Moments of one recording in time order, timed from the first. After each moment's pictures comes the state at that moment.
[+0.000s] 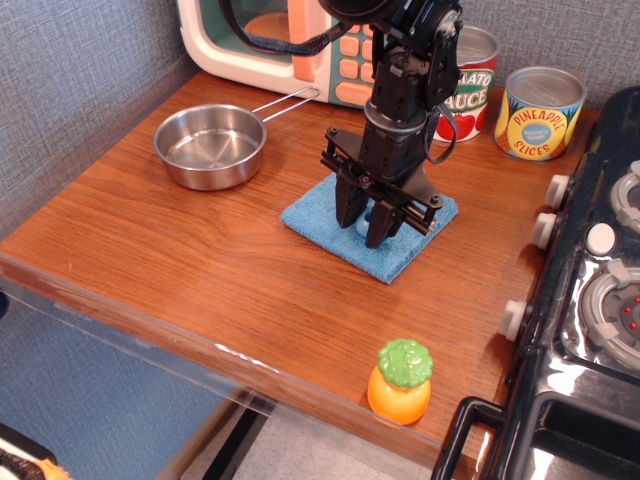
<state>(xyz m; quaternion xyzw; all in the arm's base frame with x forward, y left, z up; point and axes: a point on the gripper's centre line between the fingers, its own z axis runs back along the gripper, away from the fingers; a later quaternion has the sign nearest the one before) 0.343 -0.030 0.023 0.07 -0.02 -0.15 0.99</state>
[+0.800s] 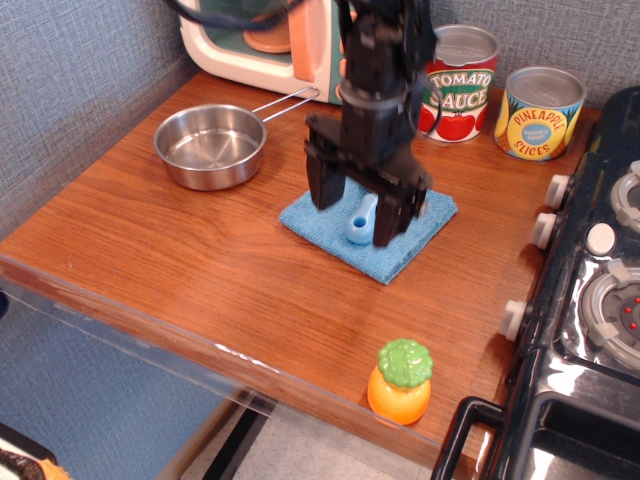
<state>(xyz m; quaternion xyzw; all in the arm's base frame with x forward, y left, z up) 0.319 -0.031 0.066 0.02 -0.05 -0.14 0.99</state>
